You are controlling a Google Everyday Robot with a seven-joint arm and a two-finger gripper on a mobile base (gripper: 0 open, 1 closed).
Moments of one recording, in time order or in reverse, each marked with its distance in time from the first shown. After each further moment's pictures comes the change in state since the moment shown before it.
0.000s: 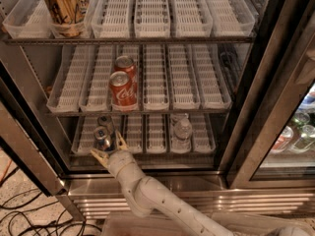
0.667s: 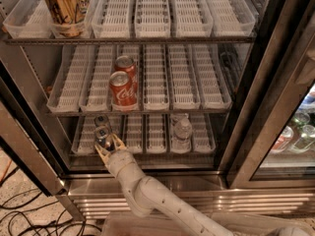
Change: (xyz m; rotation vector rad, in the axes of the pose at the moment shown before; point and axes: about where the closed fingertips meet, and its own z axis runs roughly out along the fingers) arm 0.000 0.000 0.000 0.000 0.000 0.000
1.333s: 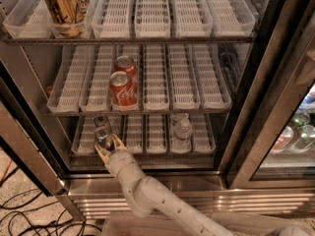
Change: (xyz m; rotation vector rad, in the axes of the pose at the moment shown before) arm 0.000 0.000 0.000 0.000 0.000 0.000
